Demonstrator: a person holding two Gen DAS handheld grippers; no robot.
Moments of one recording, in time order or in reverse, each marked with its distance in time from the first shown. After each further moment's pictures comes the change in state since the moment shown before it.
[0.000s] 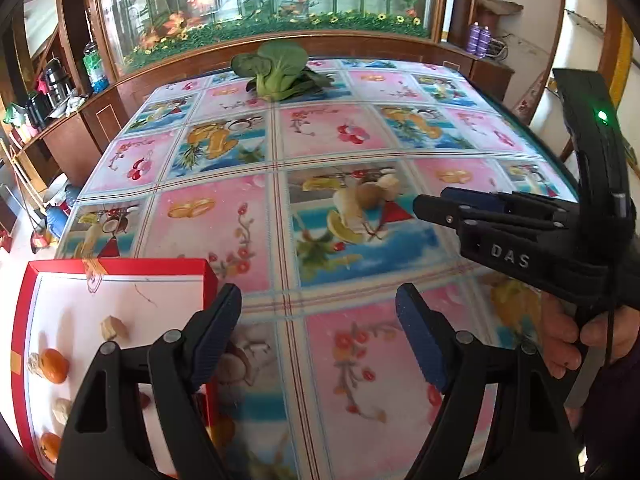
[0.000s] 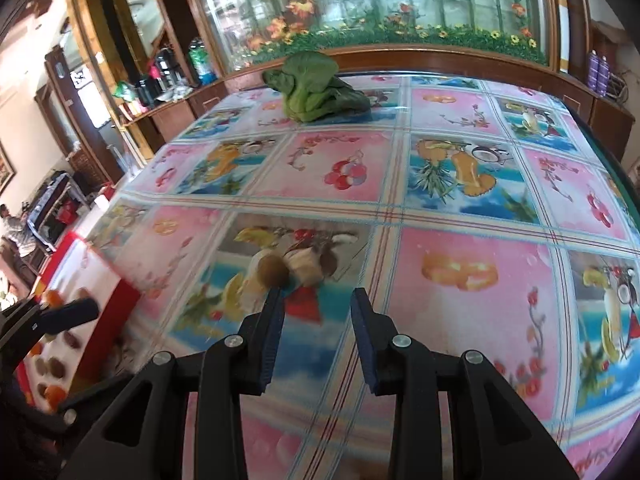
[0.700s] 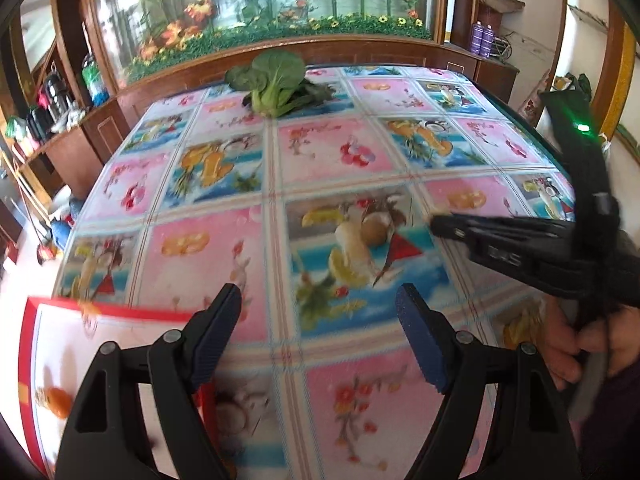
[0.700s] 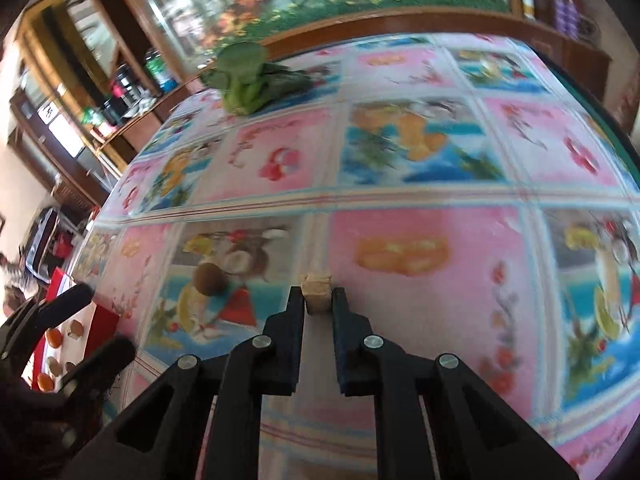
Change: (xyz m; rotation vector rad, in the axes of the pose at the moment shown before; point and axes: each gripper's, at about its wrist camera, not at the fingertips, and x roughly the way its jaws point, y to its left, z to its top) left arm 0.020 -0.010 0.032 0.031 -0.029 0.038; right arm -0.003 -0.051 0.002 0.189 0.085 -0.004
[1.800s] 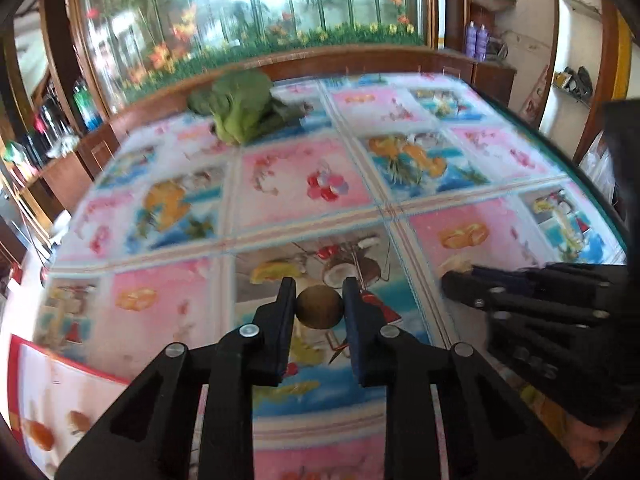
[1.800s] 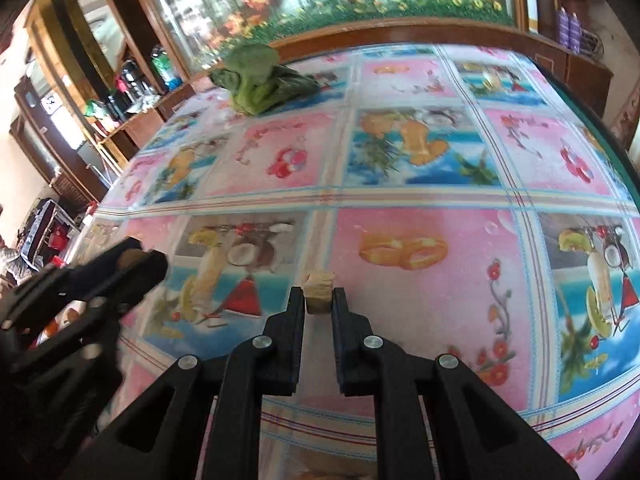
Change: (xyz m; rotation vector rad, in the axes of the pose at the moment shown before) left arm 0.025 -0.037 0.024 0.030 -0.076 0.029; right arm -0.006 0.017 -0.008 -0.072 -0.051 -0.010
